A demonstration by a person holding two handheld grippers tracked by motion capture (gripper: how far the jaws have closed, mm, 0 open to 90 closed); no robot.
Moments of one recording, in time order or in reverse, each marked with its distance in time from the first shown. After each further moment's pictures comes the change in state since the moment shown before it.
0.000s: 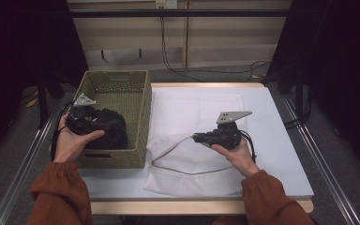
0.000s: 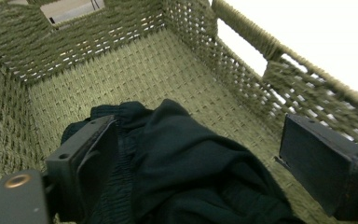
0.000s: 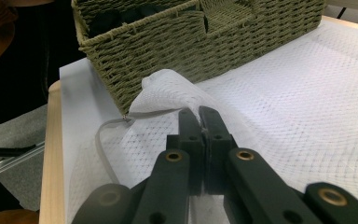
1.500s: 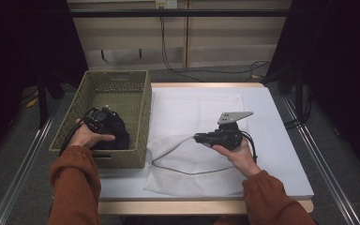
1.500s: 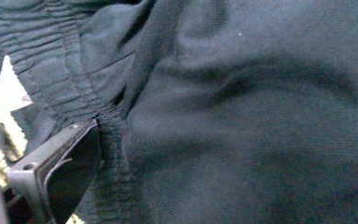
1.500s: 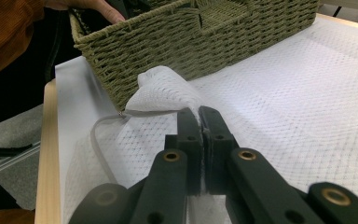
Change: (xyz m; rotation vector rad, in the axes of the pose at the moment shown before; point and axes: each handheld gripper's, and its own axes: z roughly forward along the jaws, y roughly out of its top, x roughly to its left) left arm 0.023 -0.025 0.095 0.598 -0.015 0.053; right arm -0.002 -0.003 -0.002 0.004 -0.013 0.000
